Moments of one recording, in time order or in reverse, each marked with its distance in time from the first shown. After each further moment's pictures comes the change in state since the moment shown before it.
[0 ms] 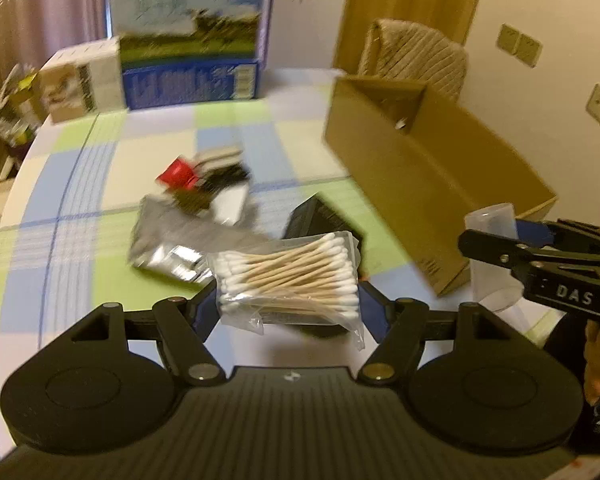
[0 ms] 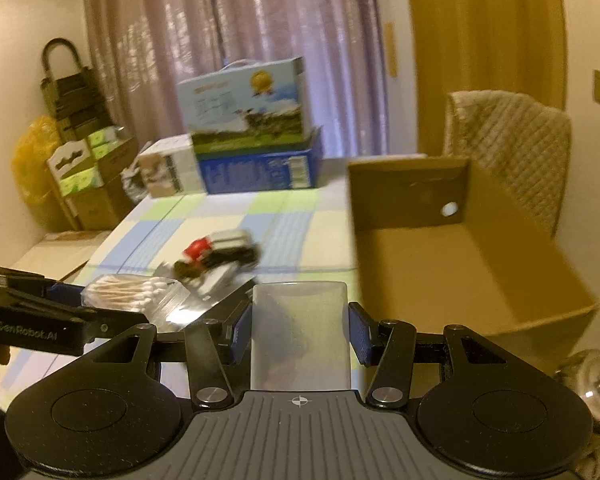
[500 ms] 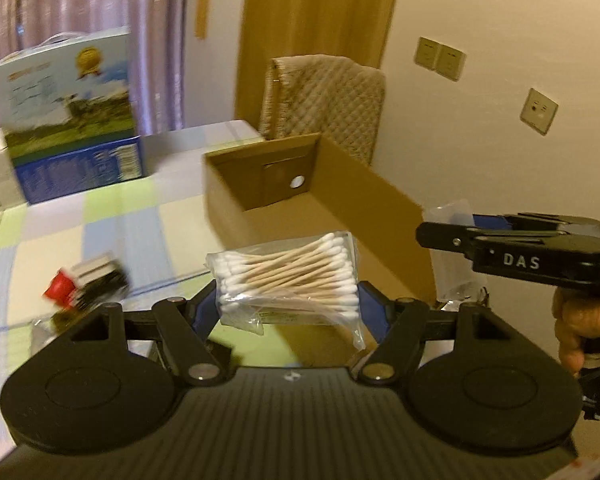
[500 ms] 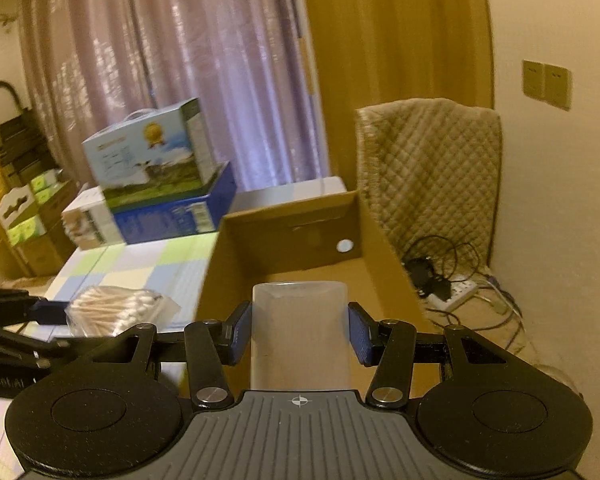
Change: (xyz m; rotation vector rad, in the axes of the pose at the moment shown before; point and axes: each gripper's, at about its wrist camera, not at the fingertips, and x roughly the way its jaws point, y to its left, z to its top) left arm 0.034 -0.117 0.085 0.146 -0.075 -0.148; right arm -0.012 -0.126 0.058 0.115 -0.034 -0.118
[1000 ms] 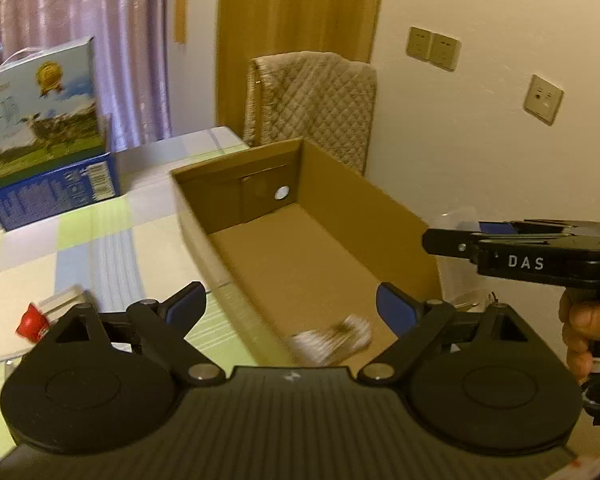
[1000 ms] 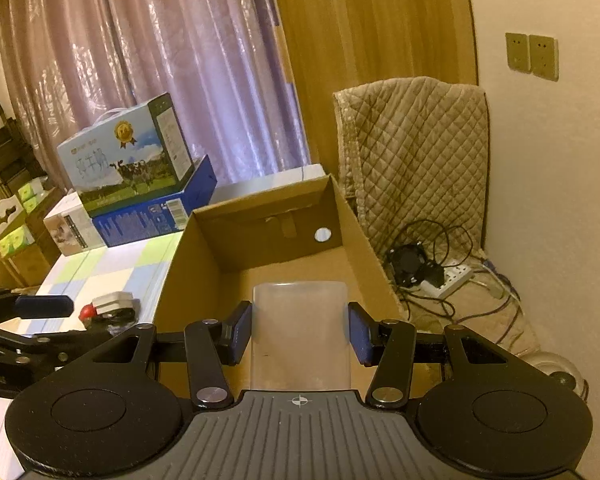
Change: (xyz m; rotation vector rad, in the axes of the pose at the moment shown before) left arm 0.048 -0.016 0.017 0.031 -0.004 0.014; right arm 0.023 -0.028 -0.004 0.047 0.029 -0.005
